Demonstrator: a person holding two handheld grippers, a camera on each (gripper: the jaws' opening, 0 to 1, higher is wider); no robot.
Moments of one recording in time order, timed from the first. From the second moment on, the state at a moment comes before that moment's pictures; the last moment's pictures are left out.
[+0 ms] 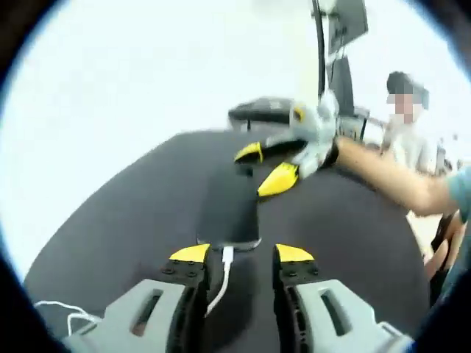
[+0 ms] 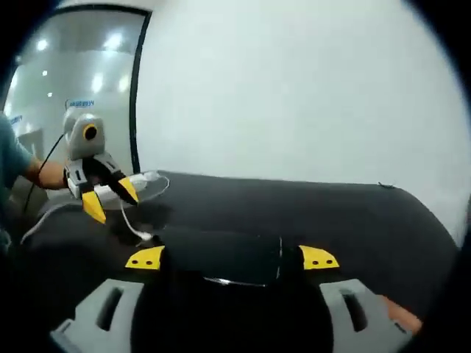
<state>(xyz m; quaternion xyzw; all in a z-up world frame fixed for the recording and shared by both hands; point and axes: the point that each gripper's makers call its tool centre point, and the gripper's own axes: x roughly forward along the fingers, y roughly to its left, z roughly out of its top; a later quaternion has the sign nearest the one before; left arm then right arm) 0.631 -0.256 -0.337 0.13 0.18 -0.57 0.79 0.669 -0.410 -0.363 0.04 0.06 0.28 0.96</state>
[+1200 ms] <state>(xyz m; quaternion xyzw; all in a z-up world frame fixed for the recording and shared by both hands) 0.549 0.151 -0.323 0.02 0.17 -0.44 0.88 0.791 -0.012 -0.284 -0.11 0.31 0.44 0.84</state>
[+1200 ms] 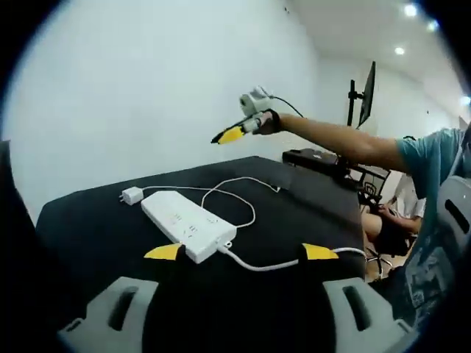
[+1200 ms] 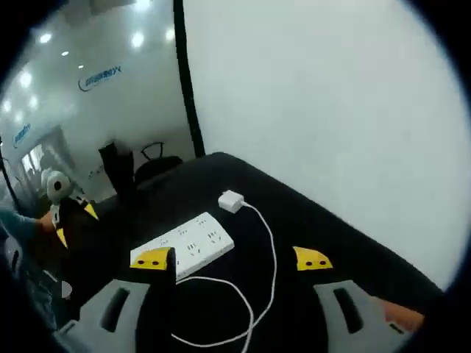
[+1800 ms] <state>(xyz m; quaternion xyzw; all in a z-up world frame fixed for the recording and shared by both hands) 0.569 0.174 -0.363 0.00 0.18 -0.46 0.87 0.883 0.092 -0.360 -0.35 0.28 0.54 0.72</state>
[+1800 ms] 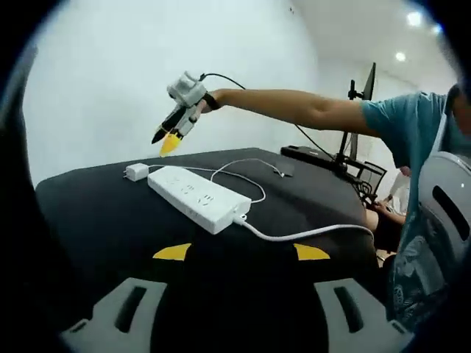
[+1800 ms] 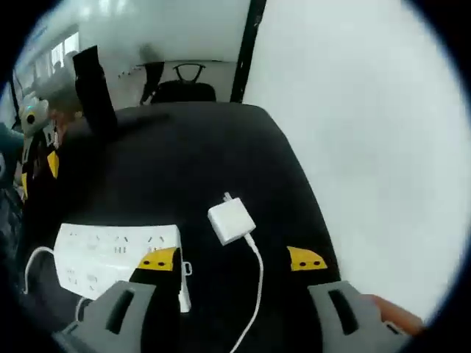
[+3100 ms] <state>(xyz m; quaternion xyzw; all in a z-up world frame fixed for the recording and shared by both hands) 0.585 0.181 -0.362 -0.02 0.18 -0.40 0.90 0.871 0.059 -0.304 -0.76 0.01 0.40 0.51</state>
